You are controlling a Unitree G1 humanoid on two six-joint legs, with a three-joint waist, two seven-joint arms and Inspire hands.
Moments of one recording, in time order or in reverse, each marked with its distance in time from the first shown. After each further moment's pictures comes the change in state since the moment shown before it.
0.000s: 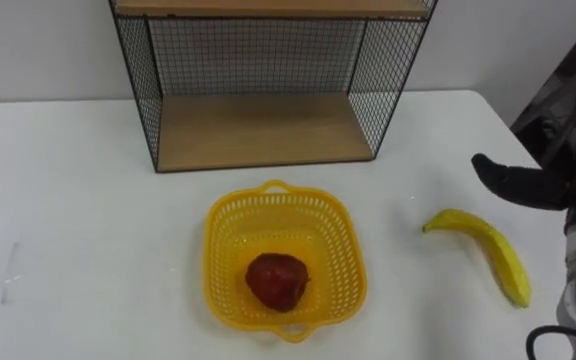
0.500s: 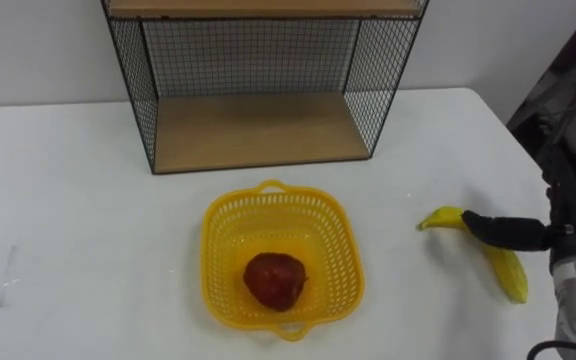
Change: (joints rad) left arm 0.006 0.005 0.011 -0.020 0.000 0.015 -0.025; right arm -0.015 -0.007 0.000 0.230 -0.010 0.040 0.067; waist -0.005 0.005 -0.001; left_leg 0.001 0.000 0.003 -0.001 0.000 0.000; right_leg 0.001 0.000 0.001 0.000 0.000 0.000
